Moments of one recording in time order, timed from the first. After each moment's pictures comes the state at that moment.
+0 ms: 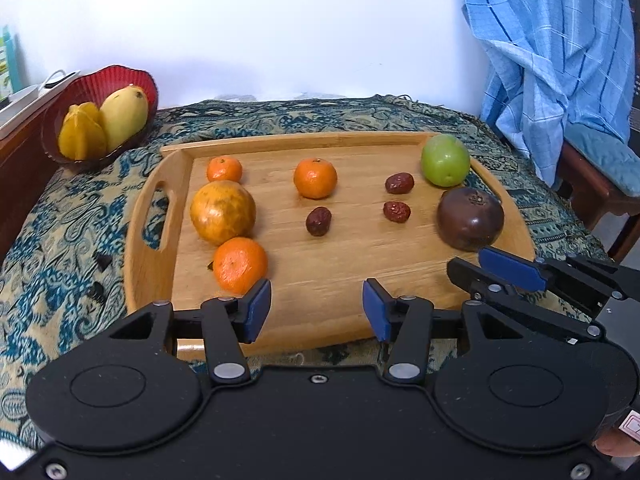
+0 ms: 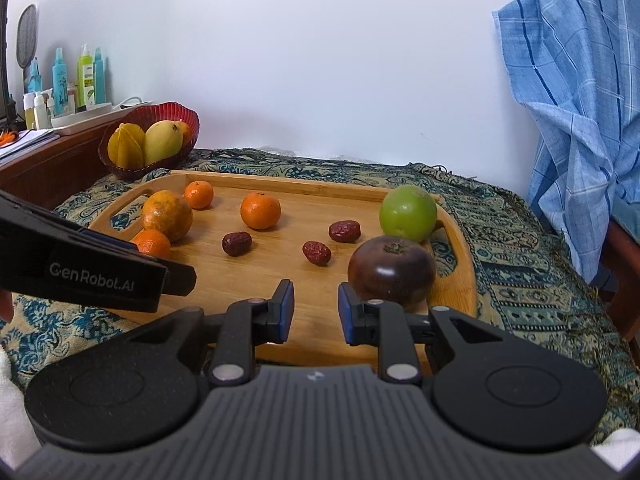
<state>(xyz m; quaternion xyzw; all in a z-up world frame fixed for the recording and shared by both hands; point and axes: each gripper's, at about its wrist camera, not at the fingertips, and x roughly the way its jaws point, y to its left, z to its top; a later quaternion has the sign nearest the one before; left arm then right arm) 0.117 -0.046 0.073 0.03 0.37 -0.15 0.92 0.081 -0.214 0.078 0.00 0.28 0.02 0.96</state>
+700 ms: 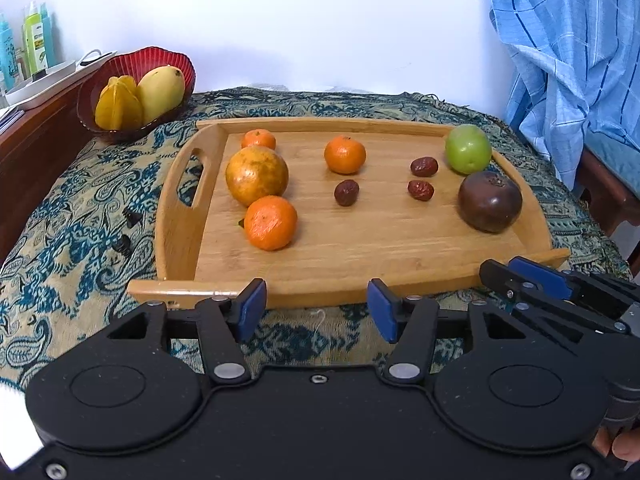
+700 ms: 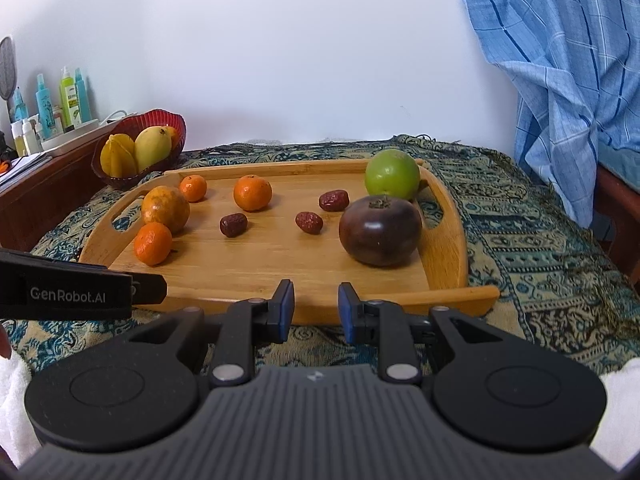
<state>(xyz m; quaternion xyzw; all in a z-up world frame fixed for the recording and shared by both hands) 0.093 -0.032 0.058 0.02 0.37 -0.11 0.92 0.059 -0.220 0.071 0.06 0.30 0.00 0.95</state>
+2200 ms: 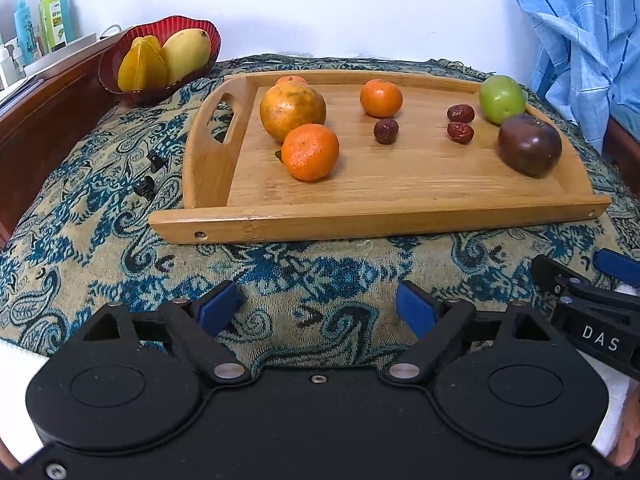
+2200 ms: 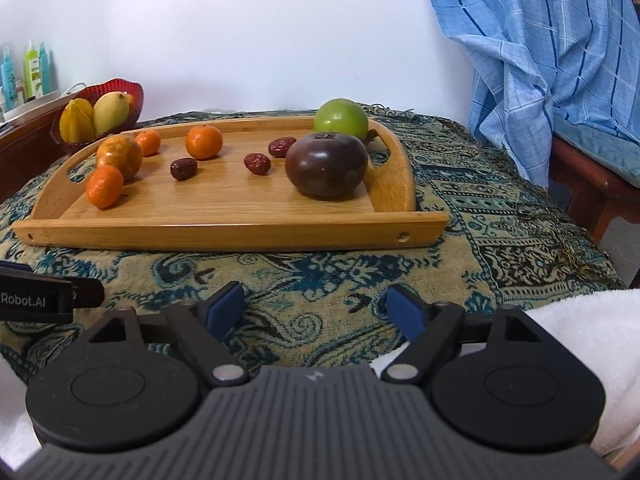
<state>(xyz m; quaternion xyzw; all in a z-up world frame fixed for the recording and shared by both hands) 0.084 -0.014 0.014 0.04 0.39 -0.08 0.92 0.037 -0.225 0.038 0.05 0.32 -0.07 0.94</state>
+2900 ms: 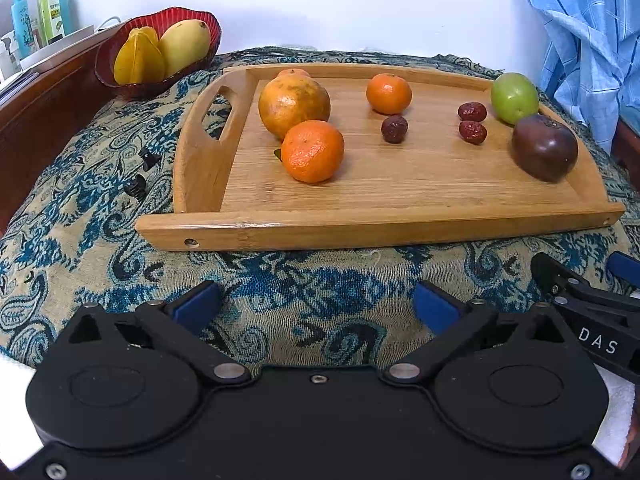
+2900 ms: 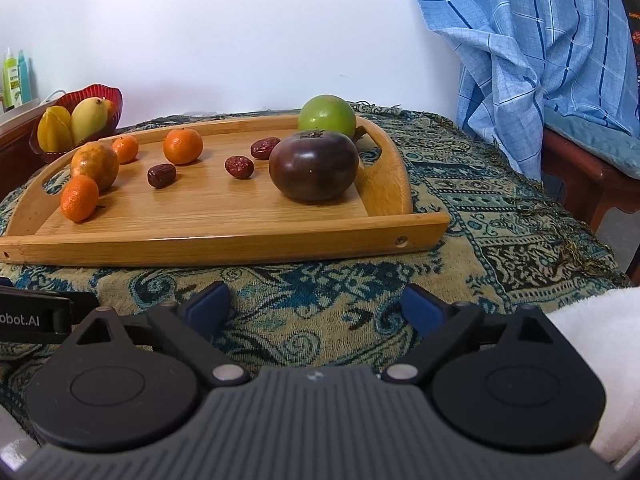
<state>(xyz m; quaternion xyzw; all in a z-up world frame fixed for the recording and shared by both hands) 0.103 -0.015 0.006 0.03 0.40 -0.07 0.91 0.053 -0.223 0.031 0.05 0.32 -0.10 0.94</state>
